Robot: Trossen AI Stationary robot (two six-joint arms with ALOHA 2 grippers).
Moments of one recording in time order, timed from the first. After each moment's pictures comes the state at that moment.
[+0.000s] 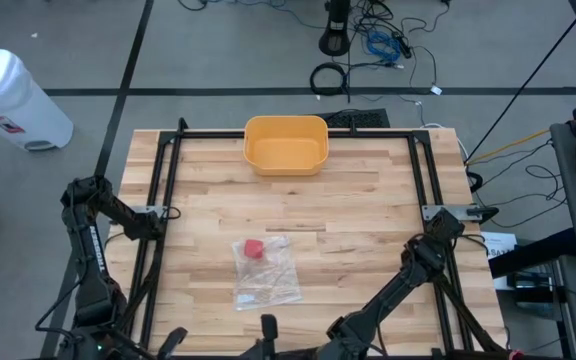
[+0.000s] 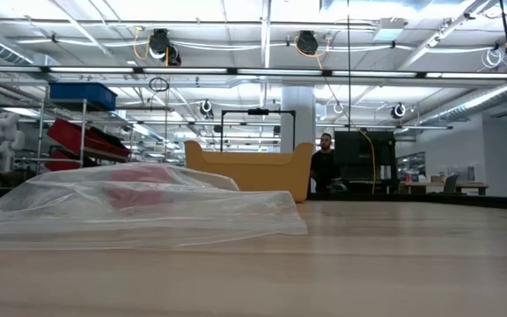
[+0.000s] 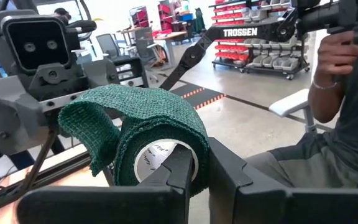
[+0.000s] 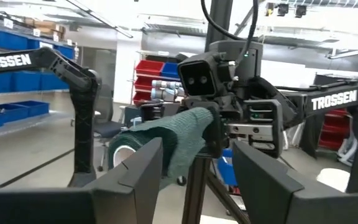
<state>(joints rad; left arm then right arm) -1.22 1.54 1.33 0.15 -0.64 0.14 0.70 2.40 2.36 0.33 0.56 -0.20</state>
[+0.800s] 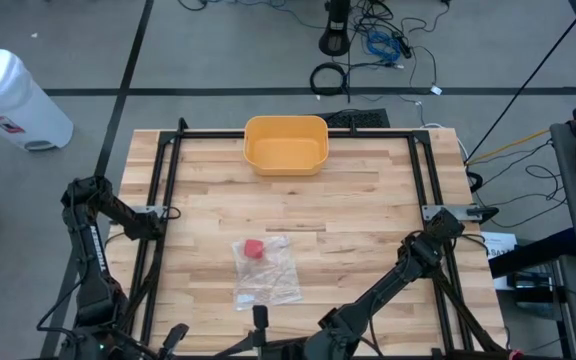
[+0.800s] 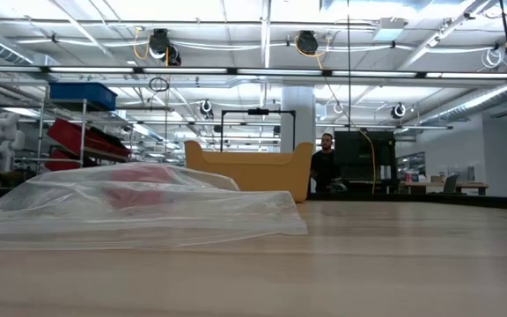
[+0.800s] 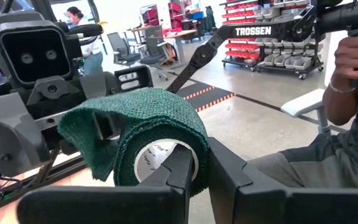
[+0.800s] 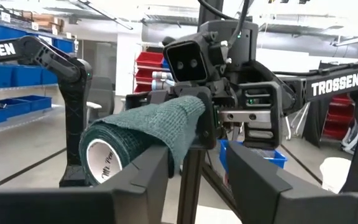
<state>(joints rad) -1.21 1.54 1.33 0.15 -0.68 0.14 0.66 2.40 2.36 0.28 0.52 -0.15</state>
